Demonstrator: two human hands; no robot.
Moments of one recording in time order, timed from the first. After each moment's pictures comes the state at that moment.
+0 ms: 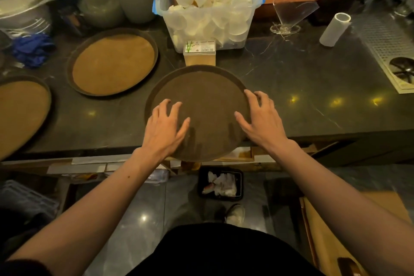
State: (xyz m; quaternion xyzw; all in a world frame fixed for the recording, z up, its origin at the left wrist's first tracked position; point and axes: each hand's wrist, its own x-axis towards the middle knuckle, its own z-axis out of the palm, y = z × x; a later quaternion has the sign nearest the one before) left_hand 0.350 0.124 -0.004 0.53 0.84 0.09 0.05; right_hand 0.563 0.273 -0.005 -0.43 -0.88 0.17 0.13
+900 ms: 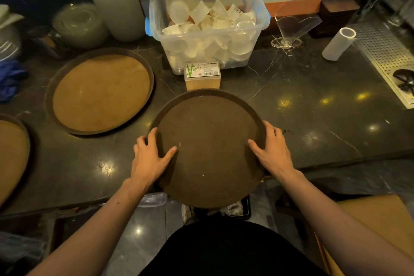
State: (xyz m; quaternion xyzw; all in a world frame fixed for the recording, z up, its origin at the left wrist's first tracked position) left_hand 0.243 0.149 -0.057 0.37 0.88 0.16 0.24; right_hand 0.525 0.306 -0.058 -0.60 -0.75 0.29 0.06
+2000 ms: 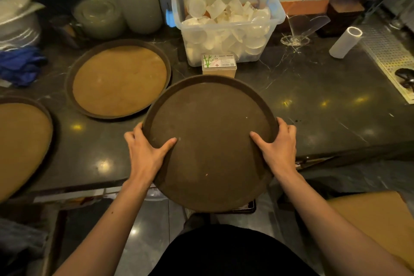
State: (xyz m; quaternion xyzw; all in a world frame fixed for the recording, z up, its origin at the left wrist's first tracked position) left_hand 0.231 0.087 -0.022 0.27 0.87 0.37 0.18; right_hand 0.492 0.235 -0.028 -0.64 -0.68 0.28 0.22
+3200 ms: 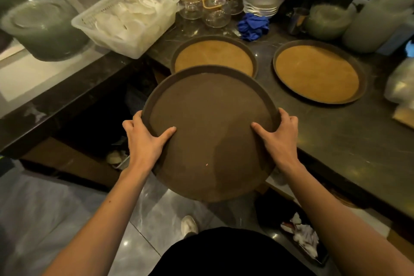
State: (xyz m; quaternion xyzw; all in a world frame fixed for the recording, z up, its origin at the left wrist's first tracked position) left_hand 0.145 -0.343 0.013 -0.06 0.91 0.41 -0.03; right_hand 0.227 -0.051 0.004 -0.31 -0.86 0.39 0.14
